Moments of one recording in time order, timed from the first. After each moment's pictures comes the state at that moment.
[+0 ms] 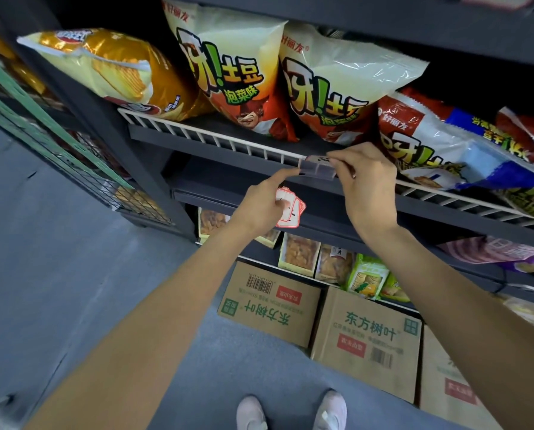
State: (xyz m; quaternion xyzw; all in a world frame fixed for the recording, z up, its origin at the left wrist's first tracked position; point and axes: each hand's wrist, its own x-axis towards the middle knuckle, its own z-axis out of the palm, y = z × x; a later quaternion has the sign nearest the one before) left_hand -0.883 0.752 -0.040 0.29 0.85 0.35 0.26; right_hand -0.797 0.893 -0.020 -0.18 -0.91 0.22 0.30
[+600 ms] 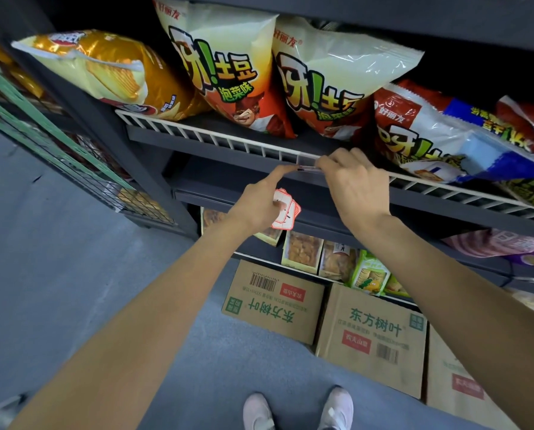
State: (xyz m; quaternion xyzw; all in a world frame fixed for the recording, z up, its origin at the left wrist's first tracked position) left_hand -0.883 0.751 -0.033 0.30 0.87 0.28 0.28; right_hand -0.802 0.894 -0.032 -0.12 -0.98 -0.07 0.17
